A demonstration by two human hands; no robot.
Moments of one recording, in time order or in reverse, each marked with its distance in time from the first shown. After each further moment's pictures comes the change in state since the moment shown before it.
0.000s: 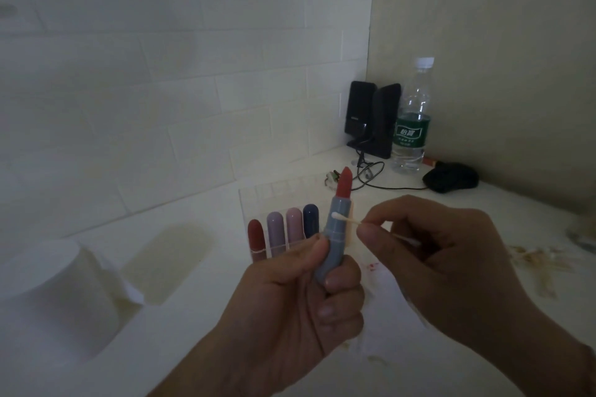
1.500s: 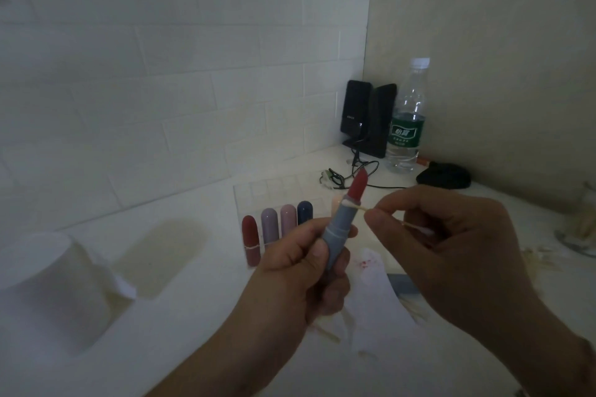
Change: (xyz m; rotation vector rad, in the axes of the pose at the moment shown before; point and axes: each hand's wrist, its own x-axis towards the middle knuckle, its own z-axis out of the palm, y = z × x) left_hand 0.005 -0.008 0.010 0.592 0.349 0.329; right_hand 0.003 -0.003 -0.007 -0.045 0.087 0.037
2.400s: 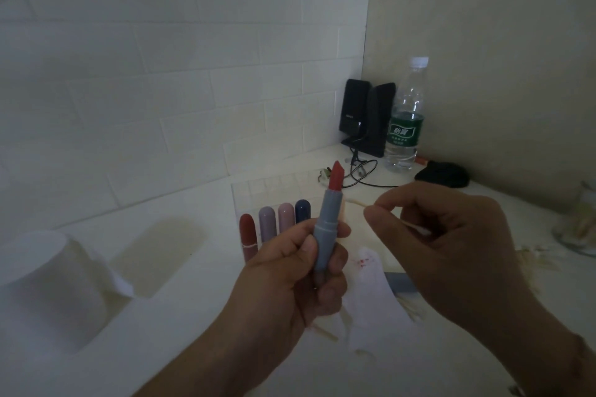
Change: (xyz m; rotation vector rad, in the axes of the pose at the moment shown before) left_hand -0.001 0.003 -0.002 -0.148 -0.048 -0.072; right_hand -0.001 0.005 0.001 0.003 0.015 0.018
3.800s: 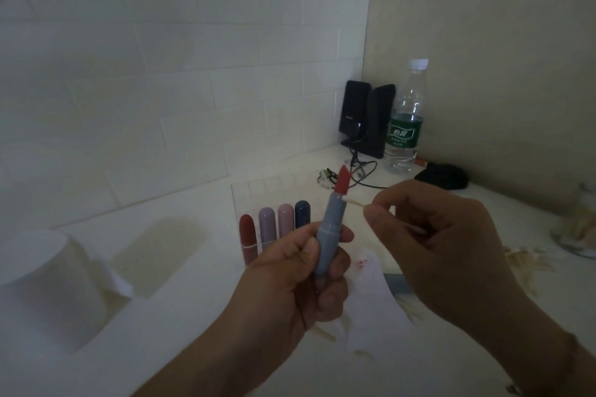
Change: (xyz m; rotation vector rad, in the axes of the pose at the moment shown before) left_hand 0.002 -0.004 -0.006 -0.039 -0.074 -0.002; right_hand 0.001 0.006 0.004 0.008 -0.050 0.028
